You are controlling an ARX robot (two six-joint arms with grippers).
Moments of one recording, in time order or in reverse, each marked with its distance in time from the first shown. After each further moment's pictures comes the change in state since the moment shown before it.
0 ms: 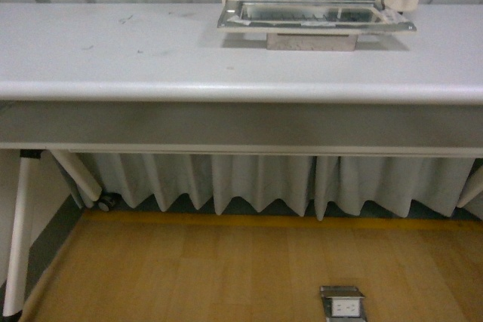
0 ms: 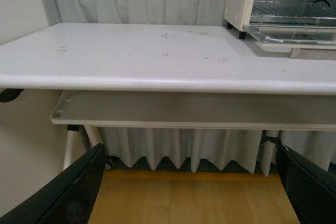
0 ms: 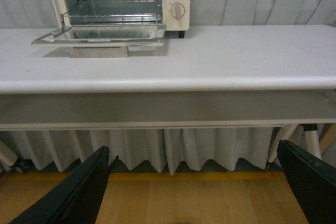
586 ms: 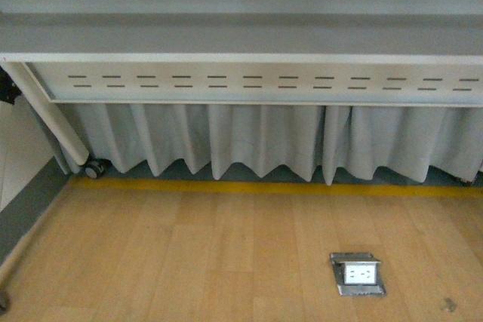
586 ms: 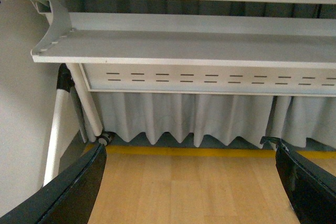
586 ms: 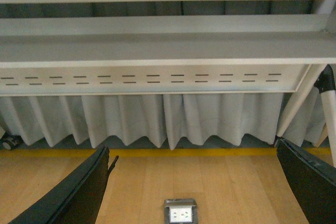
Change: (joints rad) left arm 0.000 0.000 0.000 0.000 0.000 0.000; right arm 0.000 0.000 0.000 0.001 0.000 0.000
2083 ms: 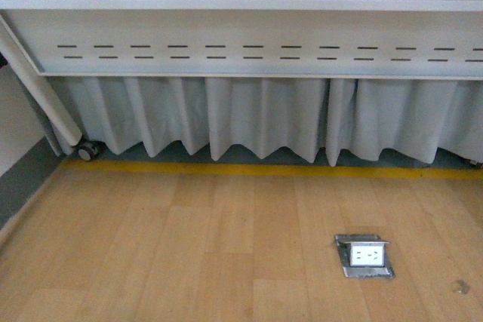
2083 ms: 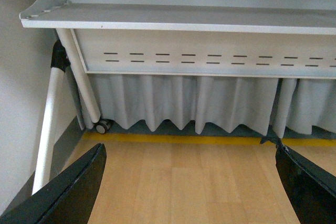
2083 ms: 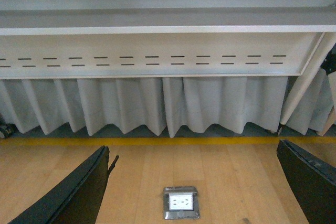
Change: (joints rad) left arm 0.000 0.000 0.000 -0.001 0.000 0.000; right arm 0.000 0.000 0.000 0.000 0.000 0.000
